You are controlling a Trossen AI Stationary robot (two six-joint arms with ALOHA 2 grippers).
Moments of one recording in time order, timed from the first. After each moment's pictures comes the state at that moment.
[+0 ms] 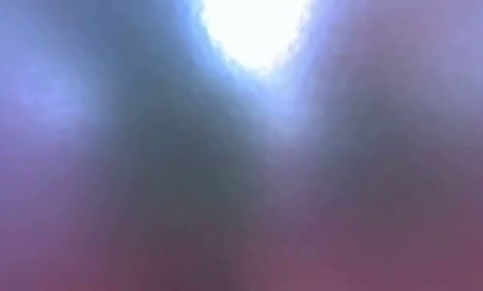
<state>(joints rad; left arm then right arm) -0.35 0.95 0.71 -0.33 -0.26 -0.18 -0.26 1.43 0.93 -0.43 -0.08 -0.11</state>
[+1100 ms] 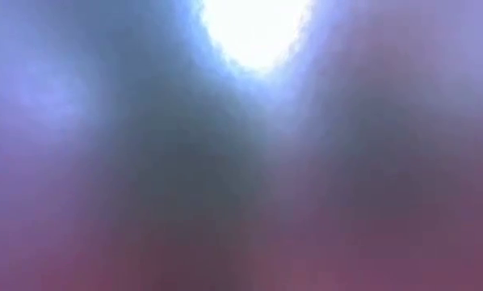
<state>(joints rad) -0.35 0.95 0.71 -0.36 -0.26 -0.18 -0.60 1.74 0.94 -0.14 -0.13 -0.25</state>
